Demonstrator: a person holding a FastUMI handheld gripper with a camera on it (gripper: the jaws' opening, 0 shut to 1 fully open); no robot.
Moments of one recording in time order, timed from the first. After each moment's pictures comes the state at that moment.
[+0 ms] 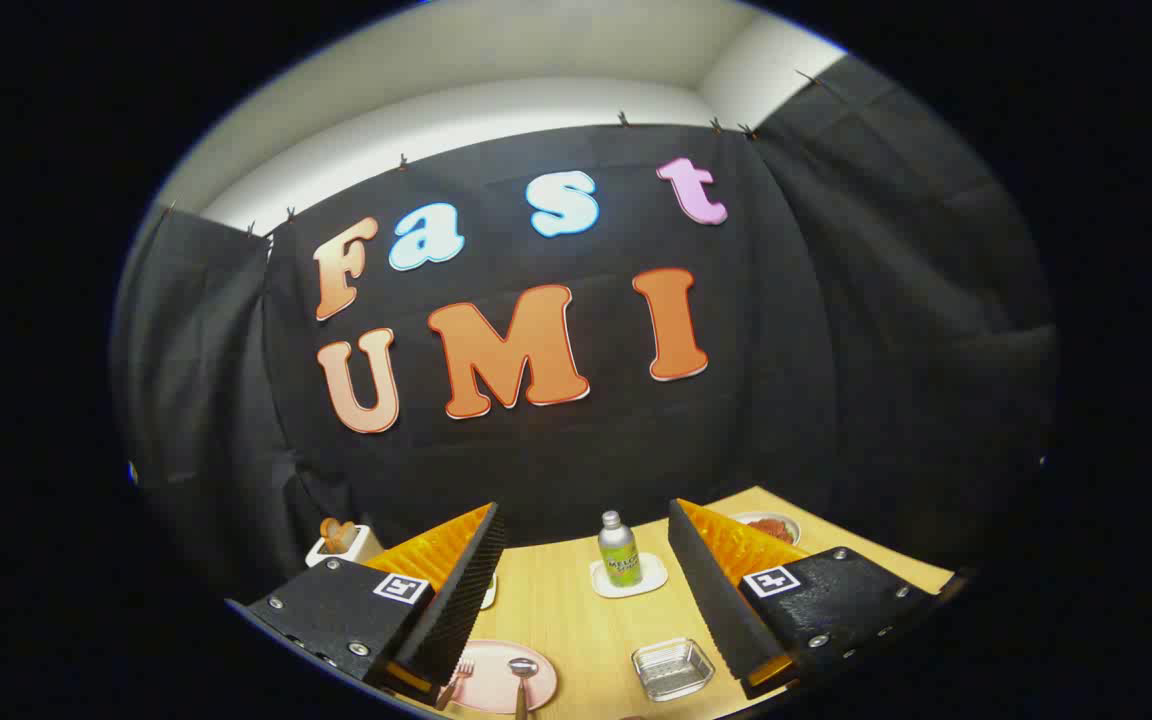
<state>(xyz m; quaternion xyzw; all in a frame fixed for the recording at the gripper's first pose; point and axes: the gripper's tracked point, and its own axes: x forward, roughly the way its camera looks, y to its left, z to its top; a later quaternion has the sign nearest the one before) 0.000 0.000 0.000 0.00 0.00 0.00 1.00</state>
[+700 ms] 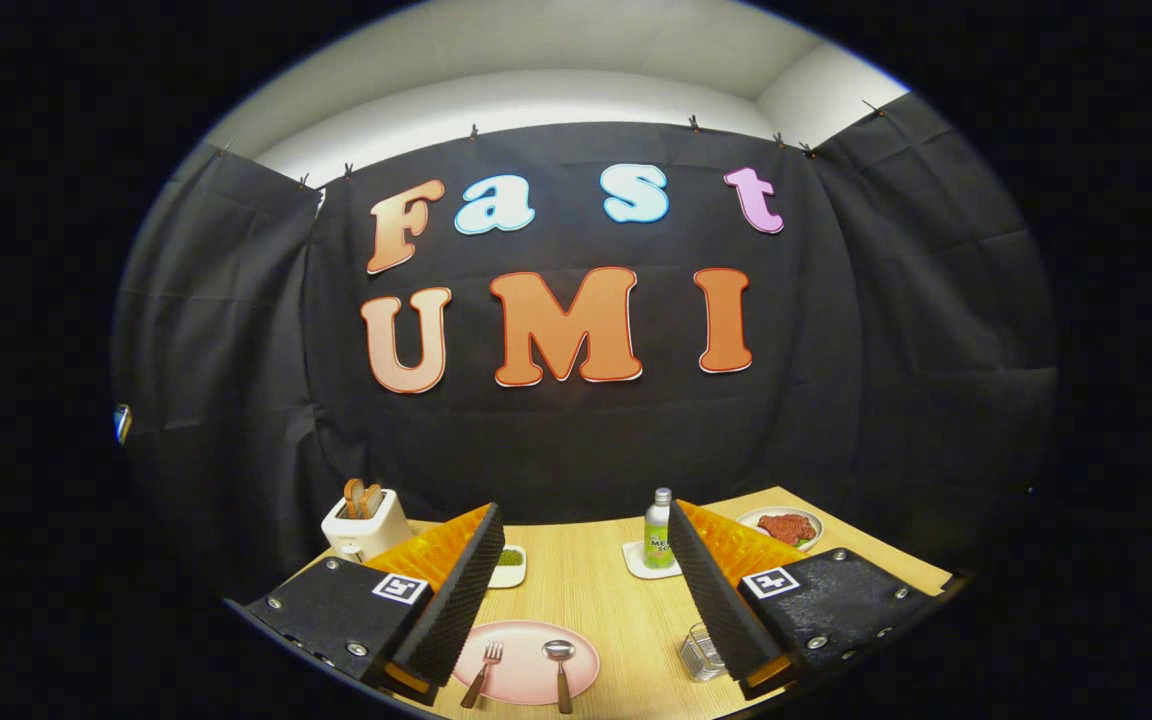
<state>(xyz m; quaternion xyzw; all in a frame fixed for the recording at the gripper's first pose) -0.021 0.081 -0.044 0.01 0.06 0.04 1.00</state>
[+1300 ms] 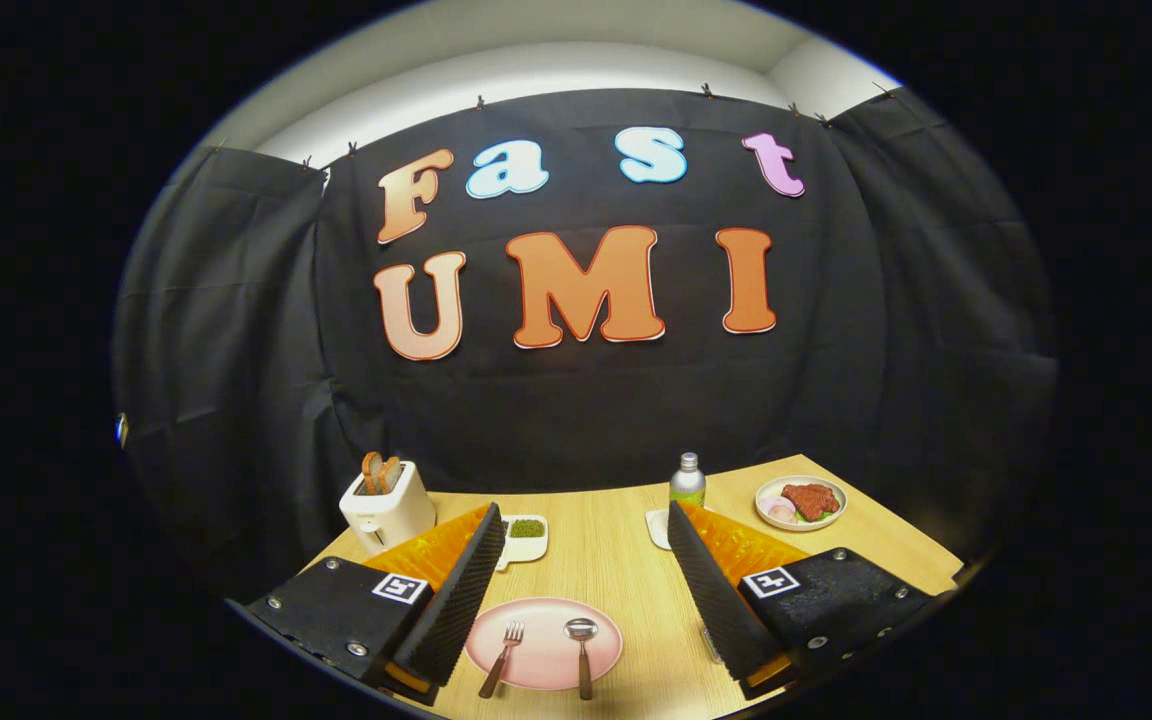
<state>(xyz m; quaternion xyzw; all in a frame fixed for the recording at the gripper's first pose) -0.017 0.098 -0.068 -0.01 0.11 0.06 0.99</state>
